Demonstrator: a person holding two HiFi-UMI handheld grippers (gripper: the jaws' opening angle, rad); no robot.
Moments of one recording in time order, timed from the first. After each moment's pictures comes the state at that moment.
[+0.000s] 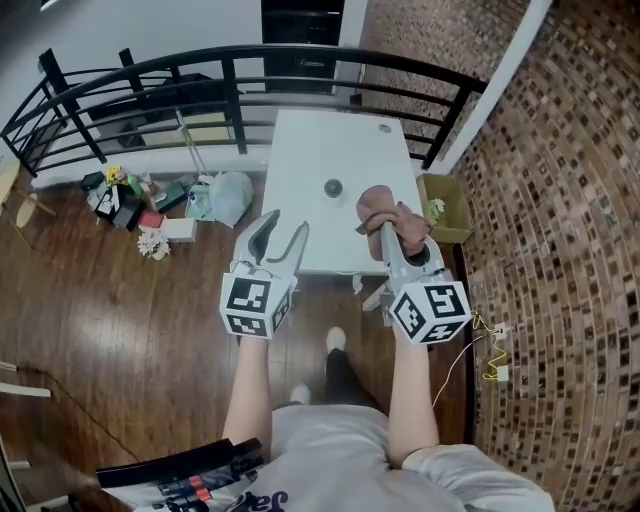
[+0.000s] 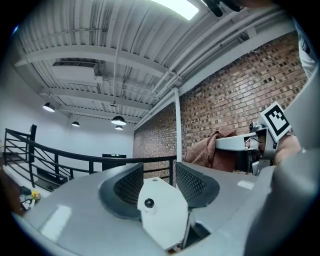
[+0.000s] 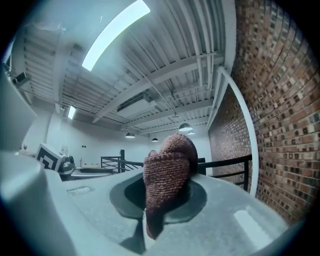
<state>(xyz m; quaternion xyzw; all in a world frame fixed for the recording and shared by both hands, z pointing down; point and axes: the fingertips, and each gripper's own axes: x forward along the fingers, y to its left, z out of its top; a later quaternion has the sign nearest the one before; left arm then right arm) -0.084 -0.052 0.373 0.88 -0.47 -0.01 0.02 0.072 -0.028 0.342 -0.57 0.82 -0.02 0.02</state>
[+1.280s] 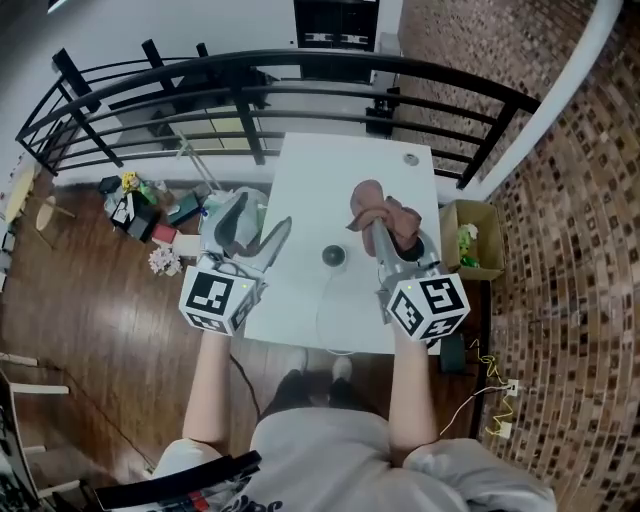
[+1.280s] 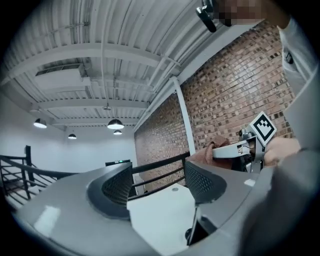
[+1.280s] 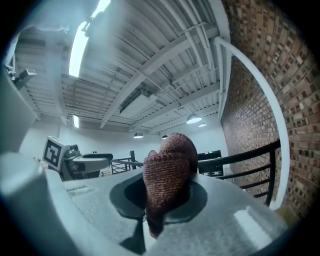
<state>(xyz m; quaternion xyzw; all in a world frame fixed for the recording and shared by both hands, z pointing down) -0.057 -0.307 0.347 0.87 -0.48 0.03 -0.06 0.119 -0.304 0.365 -0.49 0.87 -0.06 0.04</state>
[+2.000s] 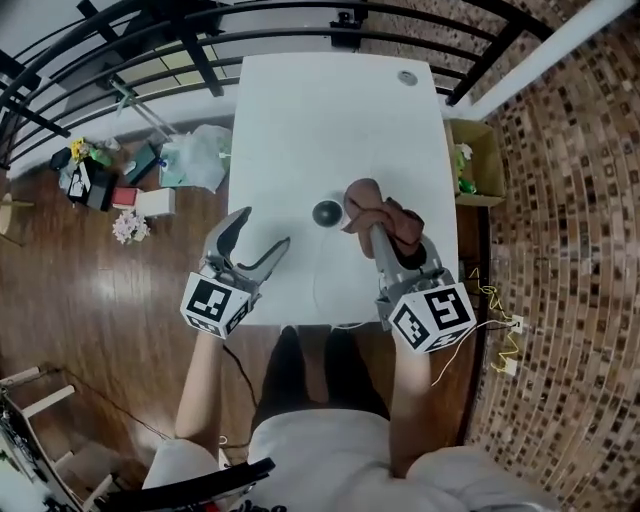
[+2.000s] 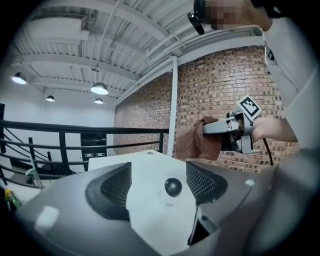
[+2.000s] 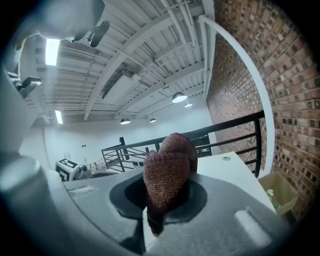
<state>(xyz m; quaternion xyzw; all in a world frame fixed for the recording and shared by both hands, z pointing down) -0.051 -0.324 0.577 0.93 -0.35 0.09 0.08 0.111 -0.309 0.519 -0.53 0.83 -0.17 -0.03</state>
